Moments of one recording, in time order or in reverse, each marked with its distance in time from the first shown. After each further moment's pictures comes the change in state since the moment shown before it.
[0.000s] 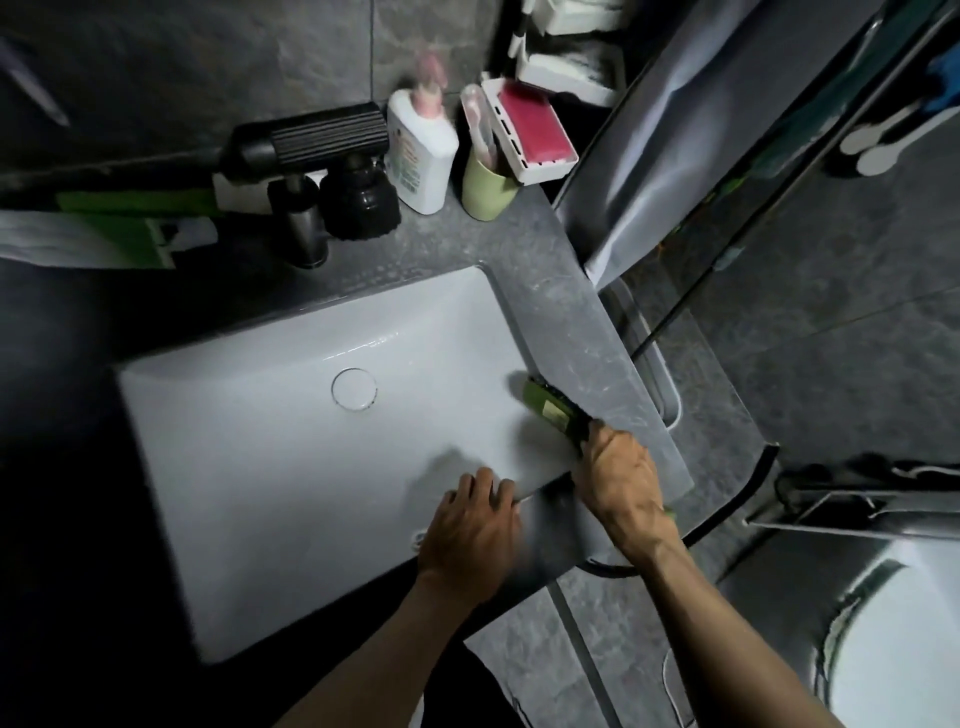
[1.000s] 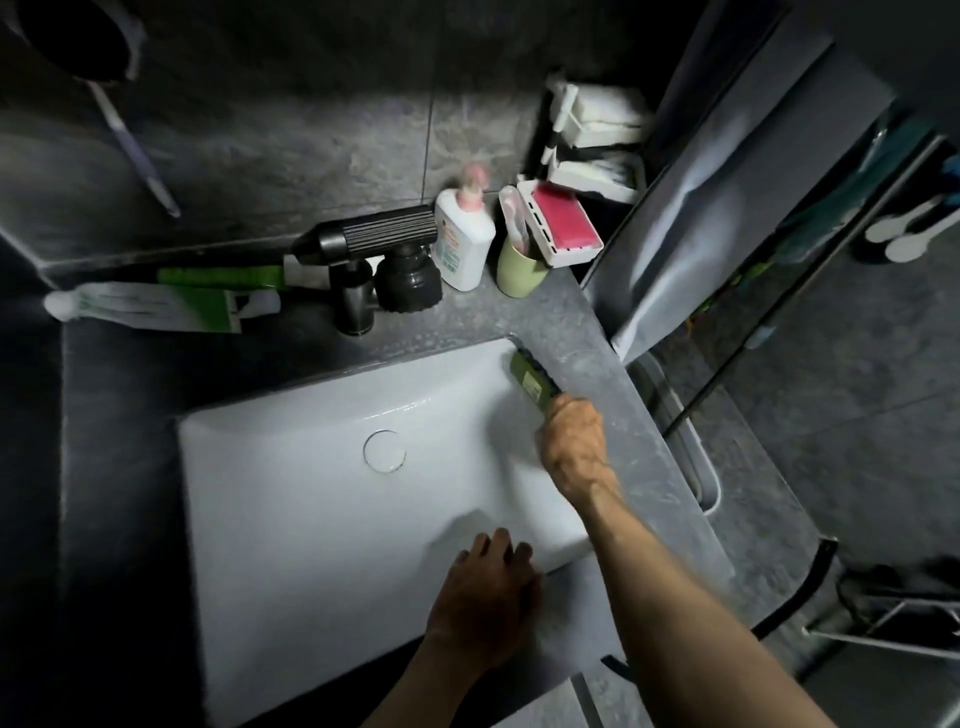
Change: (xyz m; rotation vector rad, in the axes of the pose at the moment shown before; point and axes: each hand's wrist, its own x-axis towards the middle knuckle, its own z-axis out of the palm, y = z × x) left_hand 0.008 -0.018 0.003 -0.149 -0.136 0.015; right_hand 0.103 -0.093 -0.019 0.221 0.032 -0.003
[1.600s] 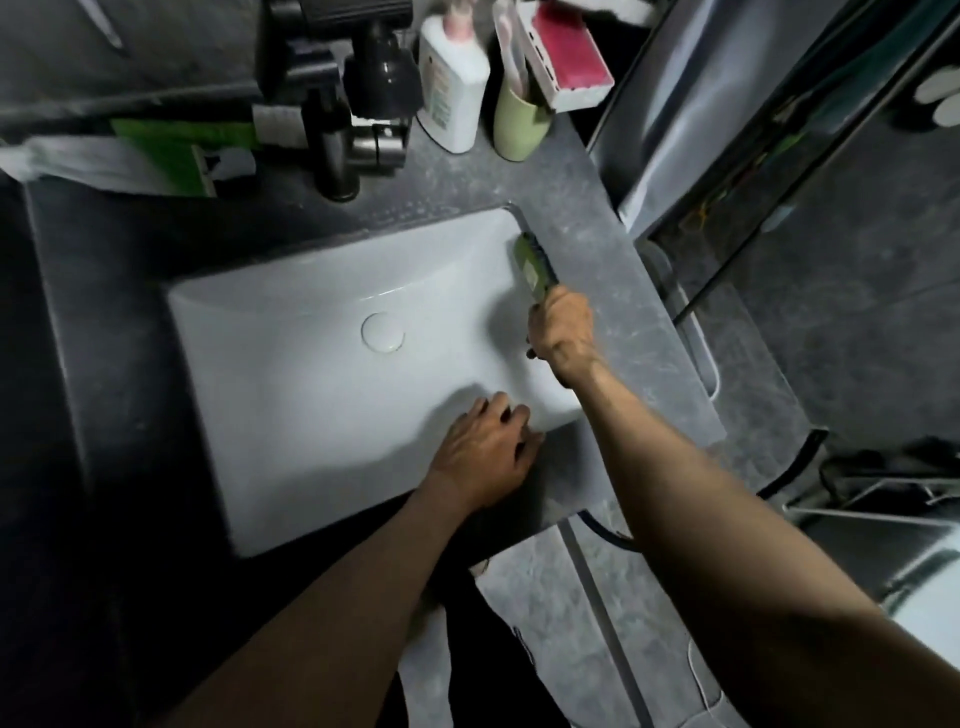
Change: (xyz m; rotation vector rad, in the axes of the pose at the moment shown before) left_hand 0.002 -0.001 -0.006 0.024 -0.058 -0.007; right_hand -0.016 0.012 0.029 0.254 -0.058 0.042
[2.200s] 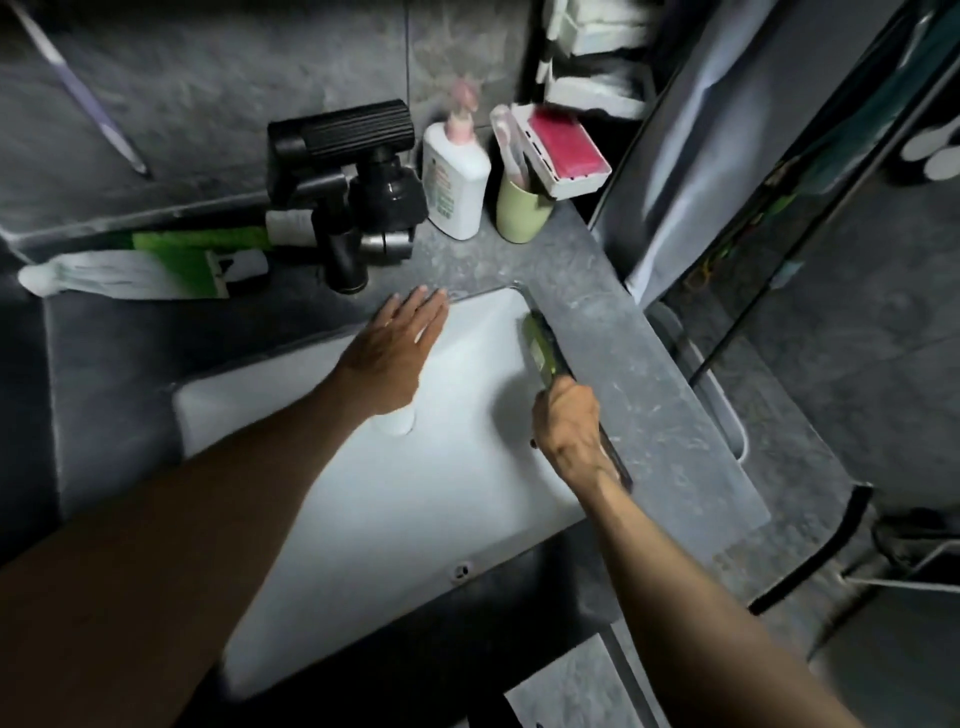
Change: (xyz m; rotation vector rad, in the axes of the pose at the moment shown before) left_hand 0.126 -0.164 -0.129 0.620 0.195 0.222; right_hand -0.015 -0.002 0.023 -0.056 0.189 -0.131
